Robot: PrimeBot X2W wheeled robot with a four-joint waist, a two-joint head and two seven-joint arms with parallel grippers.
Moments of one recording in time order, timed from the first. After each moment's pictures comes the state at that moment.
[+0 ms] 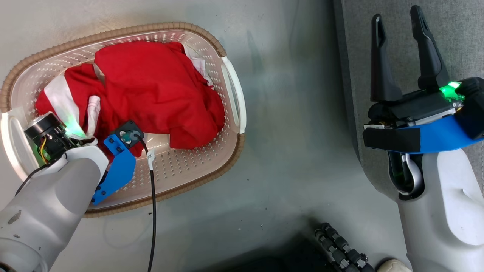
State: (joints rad) left arm -0.98 0.40 -1.28 1.09 -0.34 -0.13 0.31; right arm -0.56 -0.05 0.06 0.08 0.19 0.13 -0.26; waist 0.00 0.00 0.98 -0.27
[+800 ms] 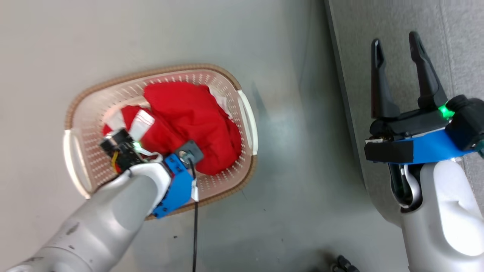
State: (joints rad) left arm -0.91 0.27 -1.28 1.01 -0.39 -0.13 0.15; right arm -0.51 -0.05 0.02 0.12 0.14 0.13 -0.26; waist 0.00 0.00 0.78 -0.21
